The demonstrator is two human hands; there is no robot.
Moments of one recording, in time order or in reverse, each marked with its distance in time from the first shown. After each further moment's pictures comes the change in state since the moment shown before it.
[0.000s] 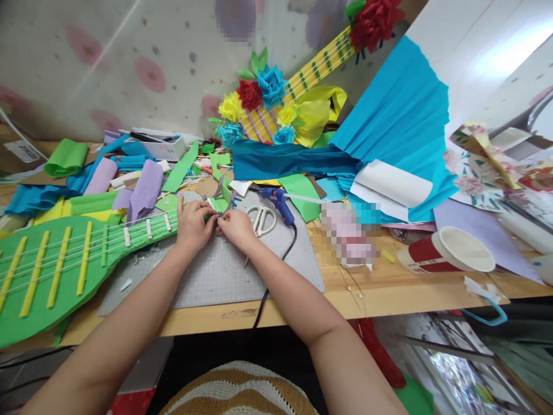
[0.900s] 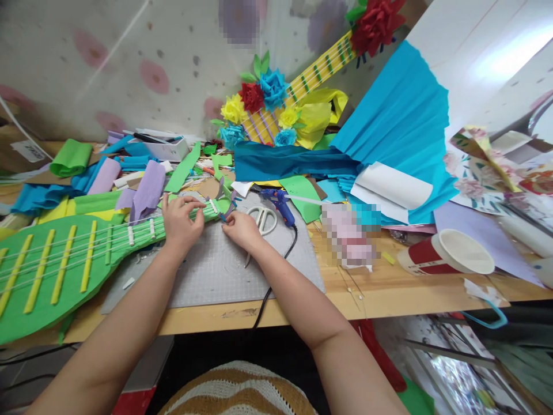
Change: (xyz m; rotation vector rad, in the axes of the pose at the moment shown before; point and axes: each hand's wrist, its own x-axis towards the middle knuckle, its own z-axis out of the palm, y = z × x) left_hand 0.004 -0.006 -0.021 0.026 0.102 -0.129; right_hand -0.013 -0.008 -0.018 -0.249 0.025 -0.035
